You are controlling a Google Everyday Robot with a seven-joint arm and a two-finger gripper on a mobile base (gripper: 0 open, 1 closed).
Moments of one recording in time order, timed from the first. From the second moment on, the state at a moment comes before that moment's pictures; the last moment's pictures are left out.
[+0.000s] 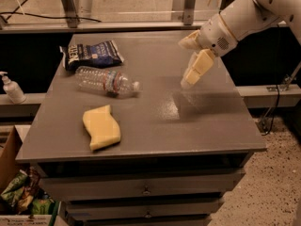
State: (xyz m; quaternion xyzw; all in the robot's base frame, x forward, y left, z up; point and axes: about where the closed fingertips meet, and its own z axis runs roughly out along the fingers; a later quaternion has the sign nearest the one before) arm 0.609 -0.089 0.902 -0.63 0.68 0.25 0.29
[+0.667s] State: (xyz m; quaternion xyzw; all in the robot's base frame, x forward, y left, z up) arm 0.557 -0.061 0.889 -0.67 0.63 0.25 0.31
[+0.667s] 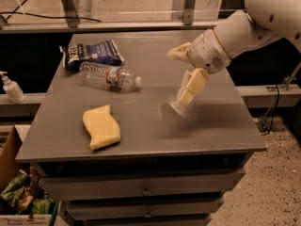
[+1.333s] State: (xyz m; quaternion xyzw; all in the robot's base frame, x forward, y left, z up) arm 0.567 -0.098 0.896 -0.66 0.62 0.23 0.35
